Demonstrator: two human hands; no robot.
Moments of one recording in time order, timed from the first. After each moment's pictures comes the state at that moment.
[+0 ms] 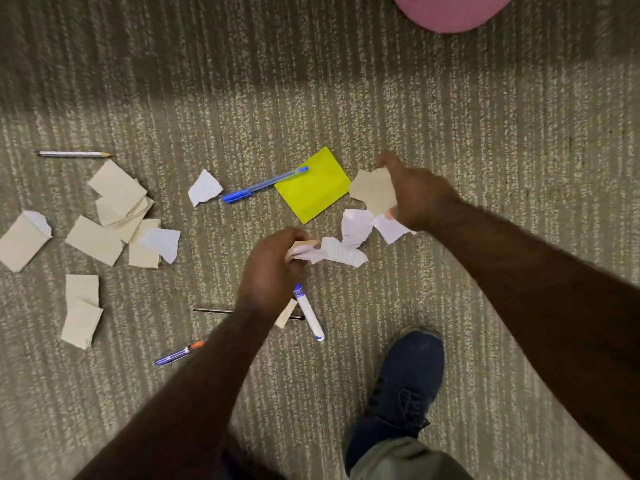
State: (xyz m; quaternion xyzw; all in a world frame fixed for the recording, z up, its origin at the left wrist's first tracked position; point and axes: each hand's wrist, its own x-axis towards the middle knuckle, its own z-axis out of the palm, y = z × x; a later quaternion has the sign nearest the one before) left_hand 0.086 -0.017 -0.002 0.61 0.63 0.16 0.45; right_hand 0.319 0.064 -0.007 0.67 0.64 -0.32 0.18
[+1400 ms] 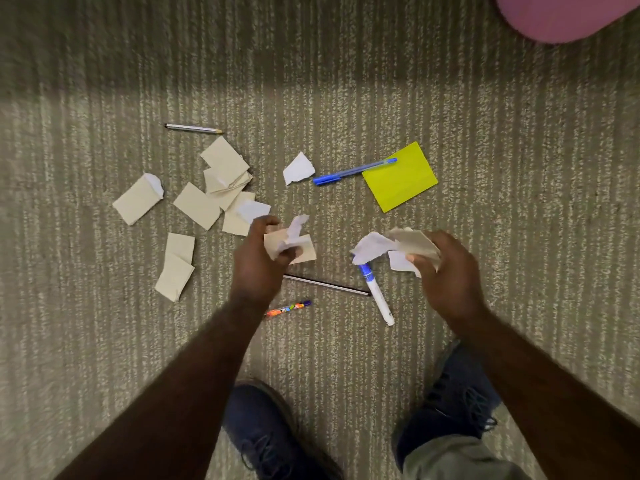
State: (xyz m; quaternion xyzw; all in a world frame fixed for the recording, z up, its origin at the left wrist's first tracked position) left_hand -0.035 -0.047 0.010 0.47 0.77 0.18 0.40; right_hand 0.234 -0.063 -0.003 0.72 0.57 -0.35 -0.17
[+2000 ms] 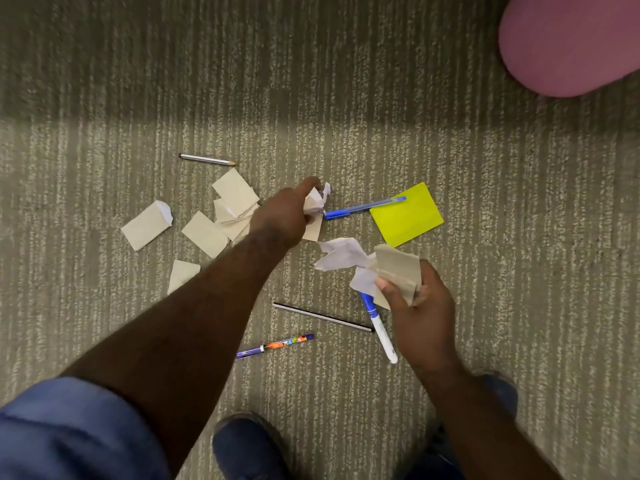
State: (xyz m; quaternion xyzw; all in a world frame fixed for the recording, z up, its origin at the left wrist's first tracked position) left_hand -0.031 0.080 -0.020 0.66 0.68 -0.06 0.32; right_hand 0.164 -0.045 0.042 0.72 0.41 -0.46 -0.33
